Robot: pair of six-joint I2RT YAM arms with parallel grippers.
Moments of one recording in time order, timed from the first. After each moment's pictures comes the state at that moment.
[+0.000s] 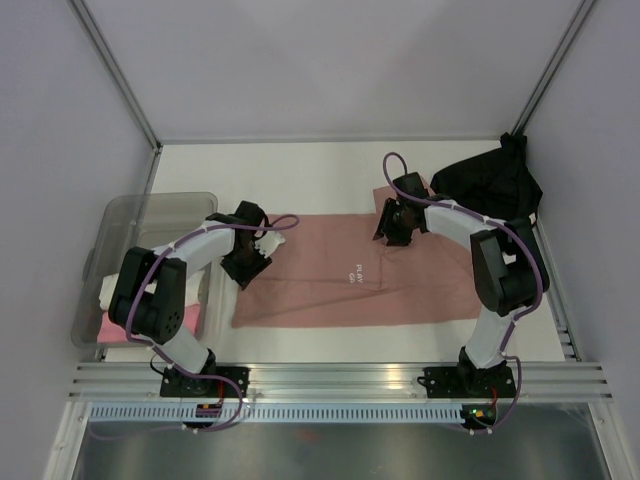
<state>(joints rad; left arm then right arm) -0.33 1.62 0.97 -0.80 -0.05 0.47 0.33 1.84 1.17 -0.40 -0.11 0.67</state>
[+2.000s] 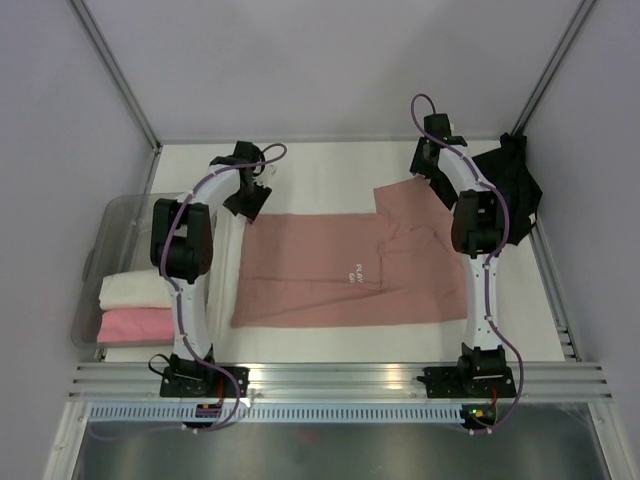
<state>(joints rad) -0.19 2.12 1.68 -0.79 -0.12 0.31 0.07 2.54 2.26 -0.66 0.13 0.38</state>
